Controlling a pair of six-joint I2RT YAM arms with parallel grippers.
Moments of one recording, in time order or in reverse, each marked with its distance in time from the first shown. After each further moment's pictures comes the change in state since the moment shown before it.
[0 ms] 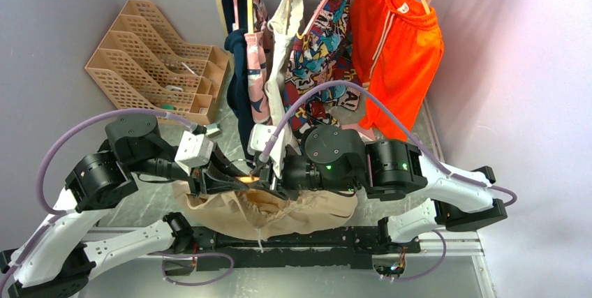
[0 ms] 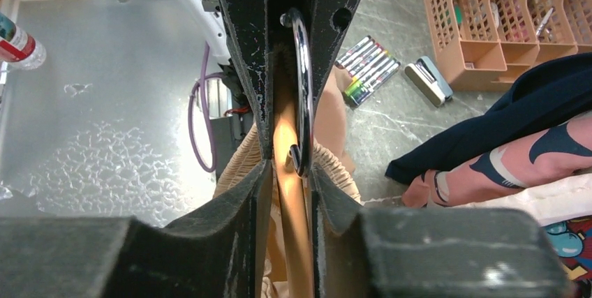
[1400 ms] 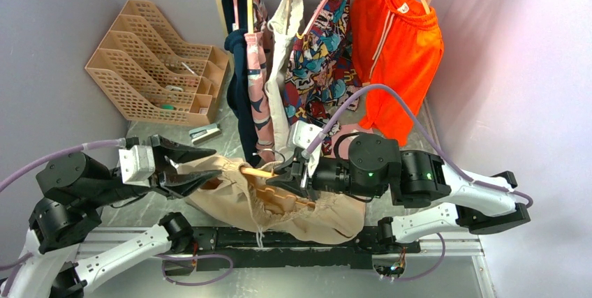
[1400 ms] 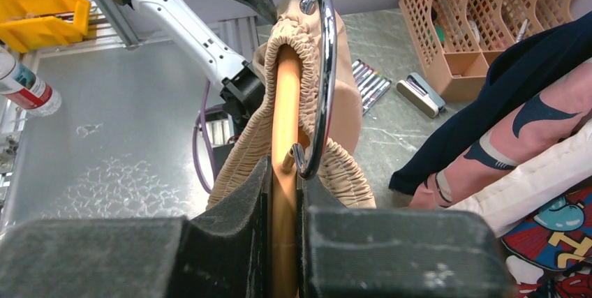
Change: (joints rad) left arm 0.003 -0.282 -0.104 0.131 -0.417 -0.030; right arm 0.004 -0.232 -0.293 0.220 0.063 0.053
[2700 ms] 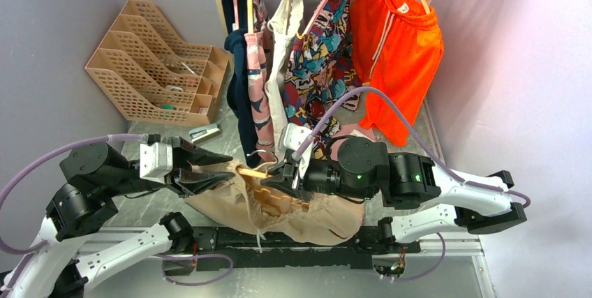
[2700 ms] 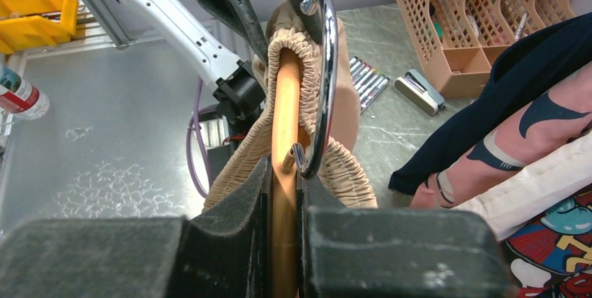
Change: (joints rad) left arm 0.001 0.058 -0.042 0.078 0.137 -0.003; right arm 0.000 0.016 -0.039 0.045 0.012 0.004
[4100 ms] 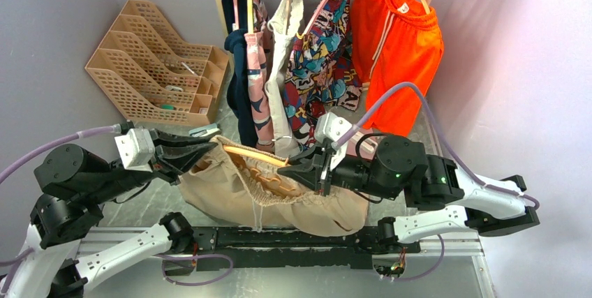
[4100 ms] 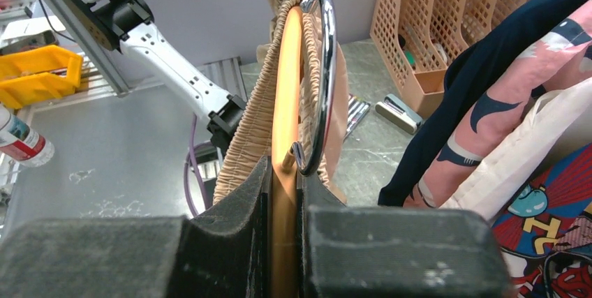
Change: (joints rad) left arm -0.001 -0.011 0.072 -0.026 -0.296 0.016; right arm -0.003 -0.132 -0.076 0.080 0.064 0.016
